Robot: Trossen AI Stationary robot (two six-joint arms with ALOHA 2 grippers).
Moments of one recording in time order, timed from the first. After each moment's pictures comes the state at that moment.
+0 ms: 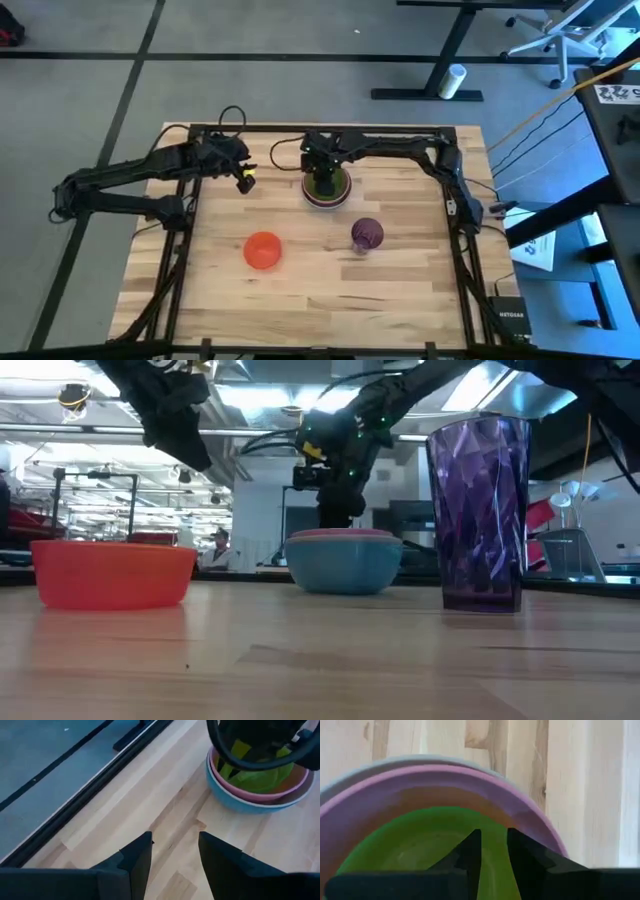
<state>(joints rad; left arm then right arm) 0.35 0.94 0.83 -0.66 -0.29 -0.15 -0.33 2.14 1.74 -0.77 -0.08 -0.39</state>
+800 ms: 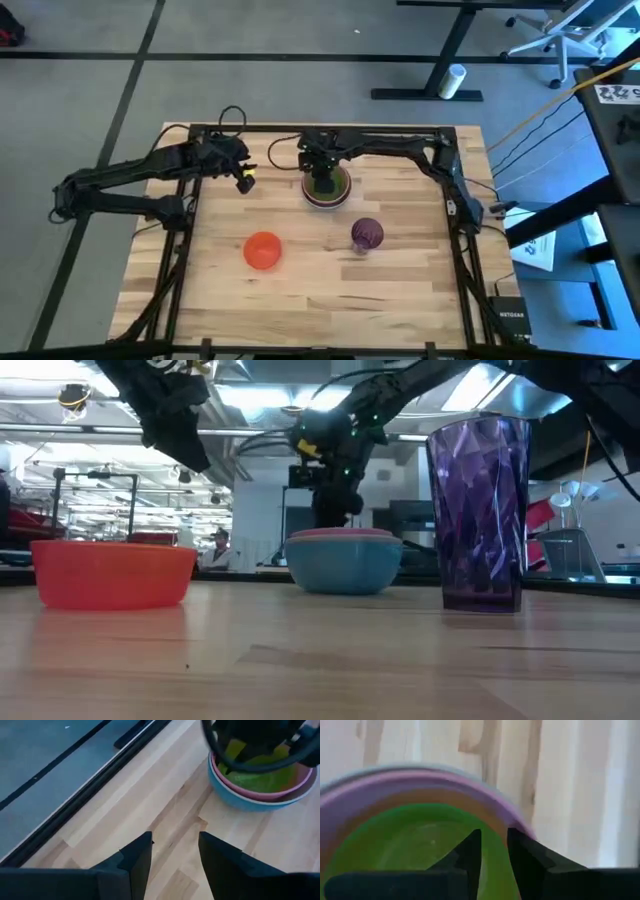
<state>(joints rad) 0.36 0.94 0.83 -0.67 -0.29 -0.15 -0.33 2.19 1.79 -0.79 -0.06 -0.45</state>
